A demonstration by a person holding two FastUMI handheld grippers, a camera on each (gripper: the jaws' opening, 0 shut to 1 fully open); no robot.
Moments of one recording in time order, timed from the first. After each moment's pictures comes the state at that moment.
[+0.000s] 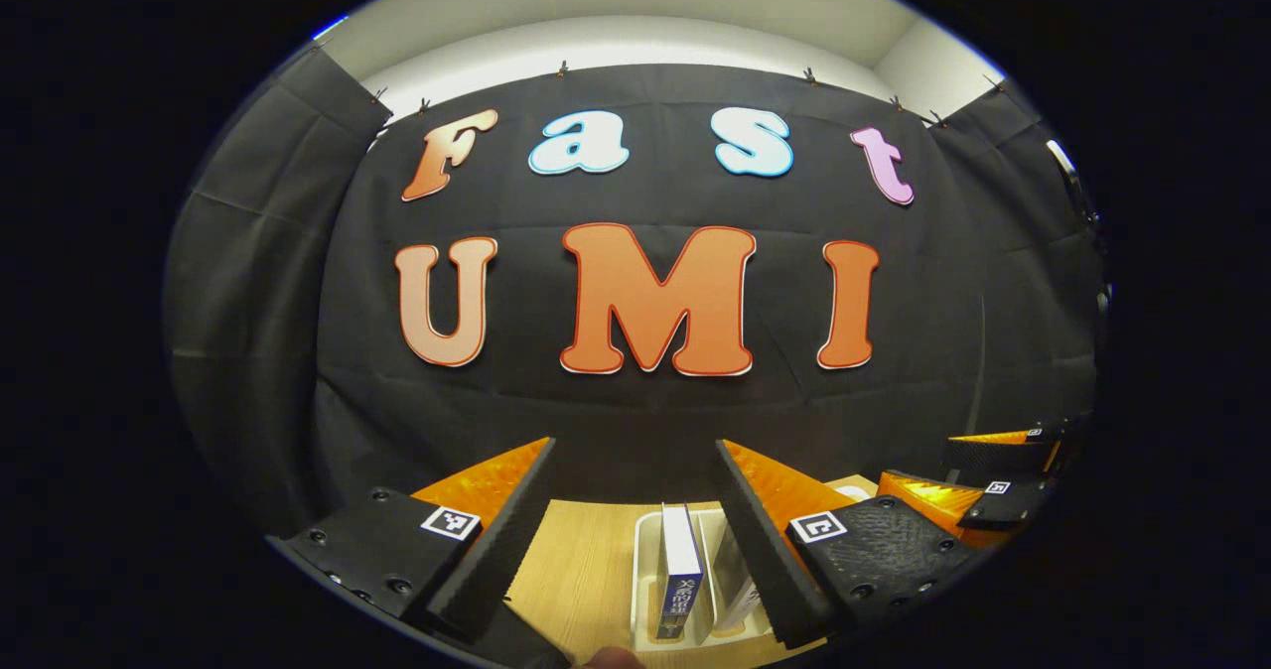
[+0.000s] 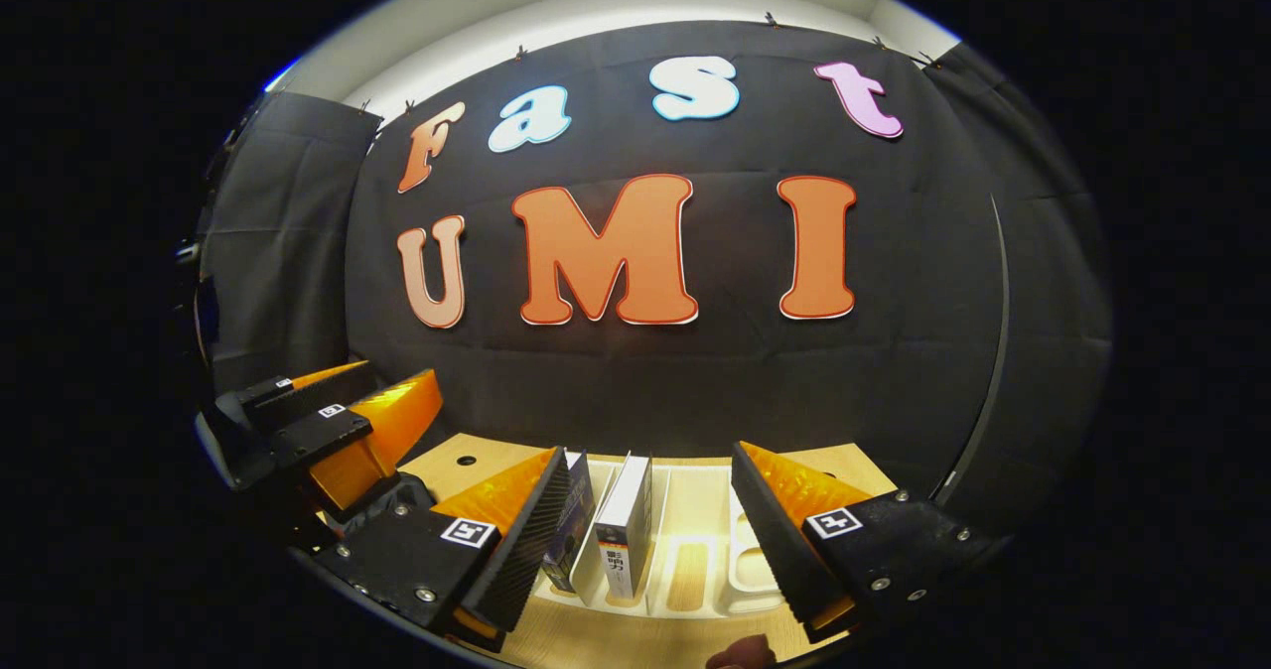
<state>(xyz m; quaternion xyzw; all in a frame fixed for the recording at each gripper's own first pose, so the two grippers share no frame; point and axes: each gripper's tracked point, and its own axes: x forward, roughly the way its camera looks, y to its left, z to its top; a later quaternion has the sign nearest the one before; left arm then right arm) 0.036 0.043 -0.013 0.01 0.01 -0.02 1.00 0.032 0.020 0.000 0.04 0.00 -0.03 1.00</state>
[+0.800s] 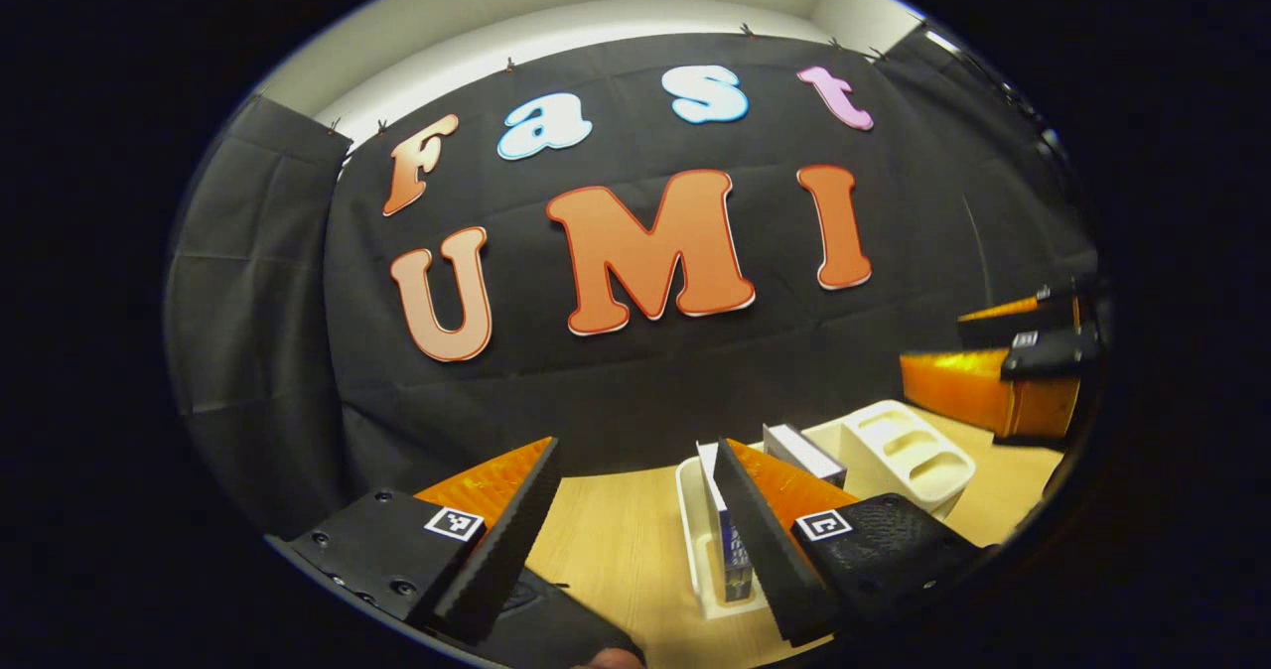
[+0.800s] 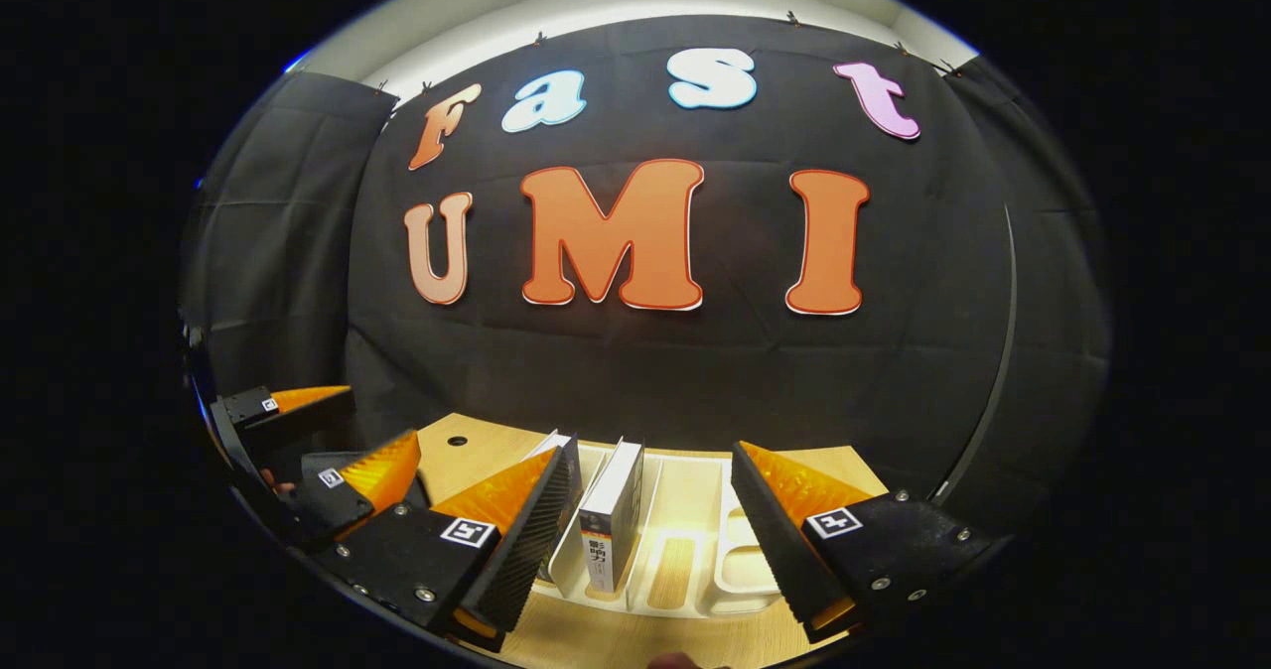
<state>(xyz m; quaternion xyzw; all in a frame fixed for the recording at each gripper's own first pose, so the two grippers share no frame) 0.009 0.062 -0.096 0.14 0.06 0.00 0.99 0.039 0.017 -0.019 0.01 0.02 -0.01 1.00</state>
